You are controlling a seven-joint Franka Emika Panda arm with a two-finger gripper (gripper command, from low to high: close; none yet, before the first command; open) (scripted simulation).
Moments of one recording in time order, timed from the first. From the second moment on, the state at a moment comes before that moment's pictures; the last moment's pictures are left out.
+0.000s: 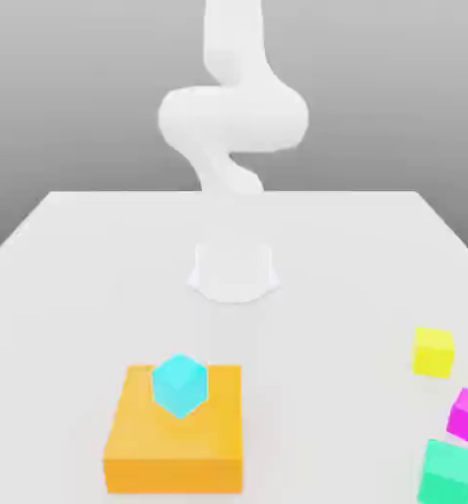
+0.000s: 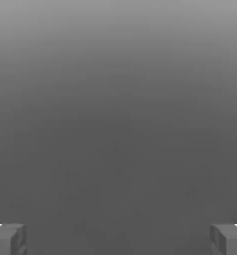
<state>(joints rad) 0.04 -0.71 0.01 -2.31 0.02 2.33 0.77</state>
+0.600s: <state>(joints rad) 0.31 -0.05 0.19 -2.37 0.05 2.57 0.64</state>
